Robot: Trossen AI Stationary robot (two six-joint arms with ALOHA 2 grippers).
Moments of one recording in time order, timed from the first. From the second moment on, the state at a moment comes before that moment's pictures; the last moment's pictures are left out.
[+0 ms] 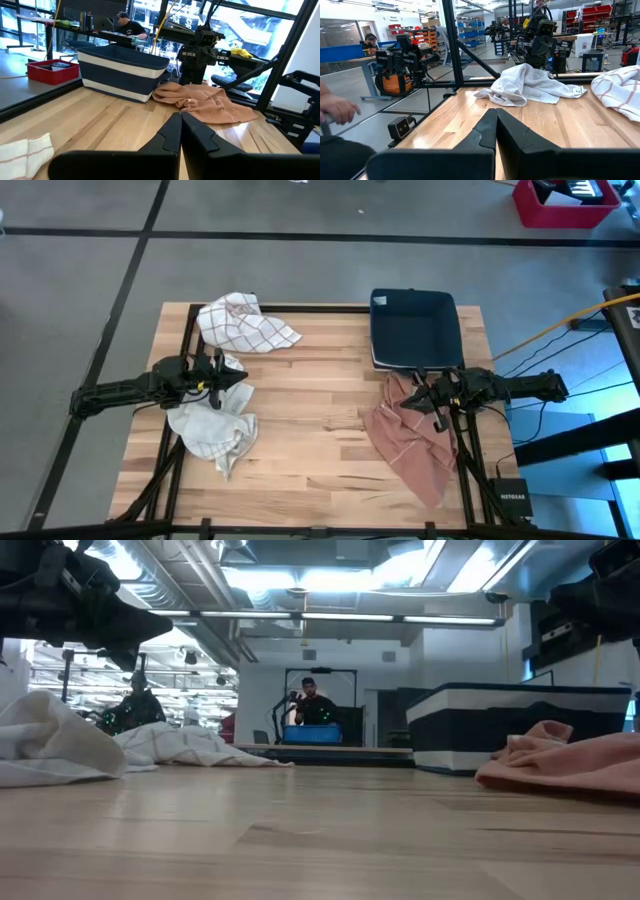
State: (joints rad) left arm 0.18 0.00 0.01 0.01 0.02 -0.20; right arm 0.13 0.00 0.01 0.04 -0.16 0.10
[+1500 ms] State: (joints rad) left arm 0.06 0.23 0.15 0.28 0.02 -0.25; right arm 0.13 0.08 0.03 0.36 0.16 0.28
